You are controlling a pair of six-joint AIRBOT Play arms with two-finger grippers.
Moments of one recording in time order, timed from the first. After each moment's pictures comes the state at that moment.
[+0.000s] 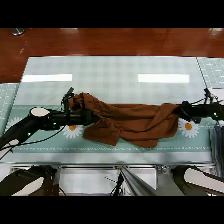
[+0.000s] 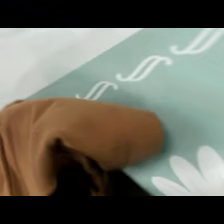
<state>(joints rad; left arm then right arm) -0.27 -1.14 0.50 0.22 -0.88 -0.93 -0.44 -1.34 0.75 -1.01 0.99 1.36</state>
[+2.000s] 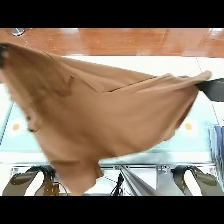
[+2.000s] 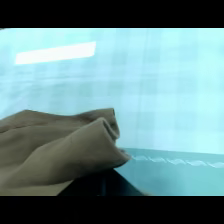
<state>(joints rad) 0.12 -0.72 1.12 1.11 -0.86 -1.40 -0.29 -0.68 0.96 -0.88 1.19 1.32</state>
